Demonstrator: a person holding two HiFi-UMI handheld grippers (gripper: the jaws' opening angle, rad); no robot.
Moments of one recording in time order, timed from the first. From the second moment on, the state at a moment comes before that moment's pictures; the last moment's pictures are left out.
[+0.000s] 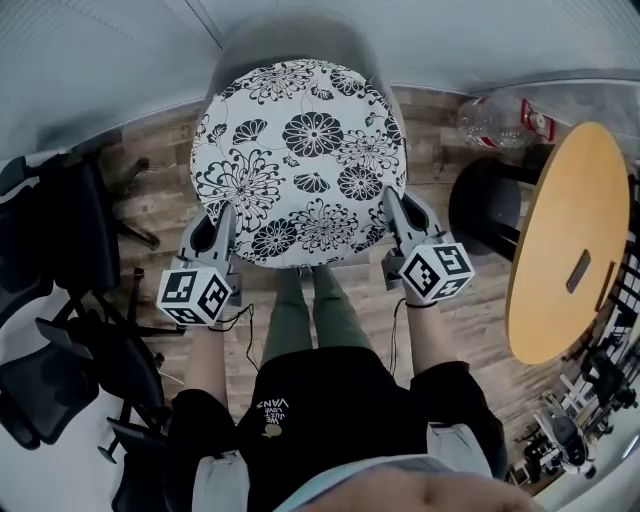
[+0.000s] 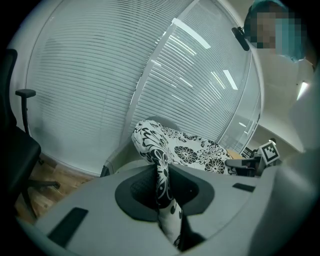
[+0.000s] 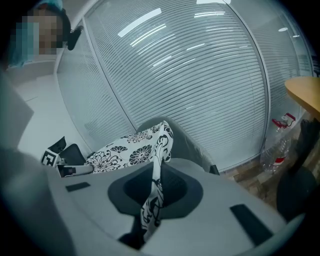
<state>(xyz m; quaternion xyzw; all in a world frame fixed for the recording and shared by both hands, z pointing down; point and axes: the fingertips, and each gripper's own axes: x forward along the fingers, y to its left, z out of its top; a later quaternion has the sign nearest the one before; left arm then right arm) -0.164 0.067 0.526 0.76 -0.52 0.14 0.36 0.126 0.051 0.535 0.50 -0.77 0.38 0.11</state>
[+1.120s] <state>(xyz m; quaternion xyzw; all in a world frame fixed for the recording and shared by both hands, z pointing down) -0.167 0.065 0.534 0.75 -0.54 0.15 0.37 0.129 0.048 0.542 0.51 -0.76 0.38 0.13</state>
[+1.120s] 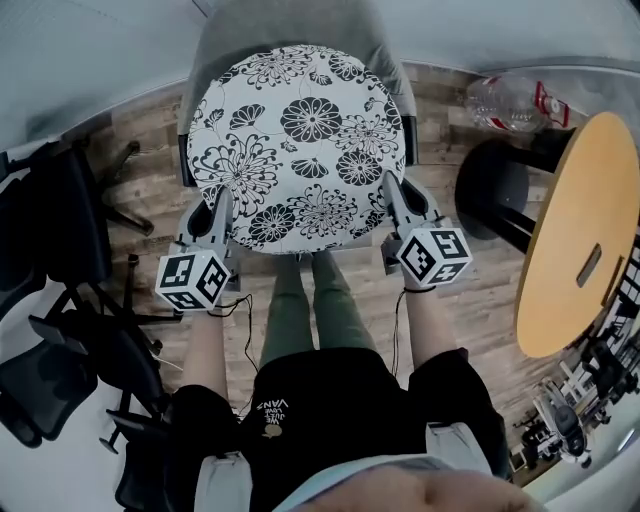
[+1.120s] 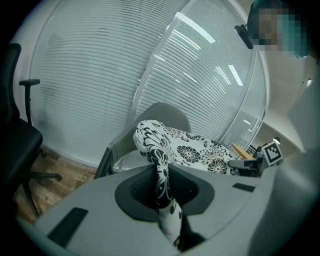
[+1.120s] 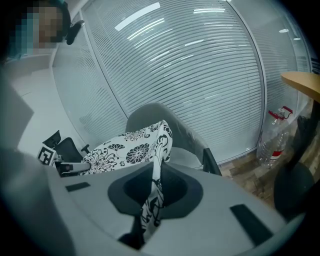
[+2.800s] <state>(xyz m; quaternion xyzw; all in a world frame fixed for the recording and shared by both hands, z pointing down) -0.167 0.064 0.531 0.74 -0.53 0.16 0.38 0.132 0.047 0.549 0.53 -0.74 0.37 0.17</state>
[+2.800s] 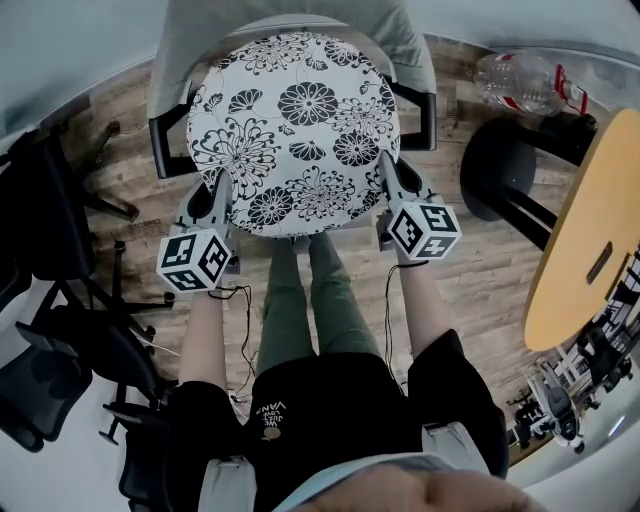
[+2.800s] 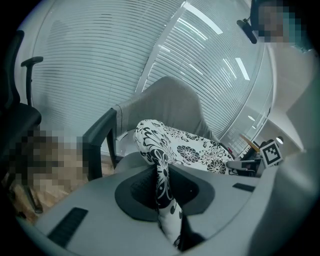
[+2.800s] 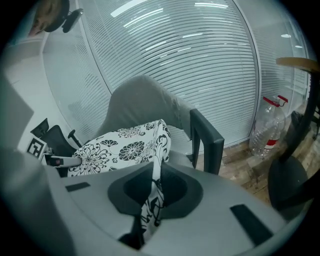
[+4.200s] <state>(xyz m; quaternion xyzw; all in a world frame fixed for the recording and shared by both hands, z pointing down) -0.171 0.061 0.534 0.72 -0.53 0.17 0.42 0.129 0.044 0.535 0.54 -0.72 0.36 0.23</state>
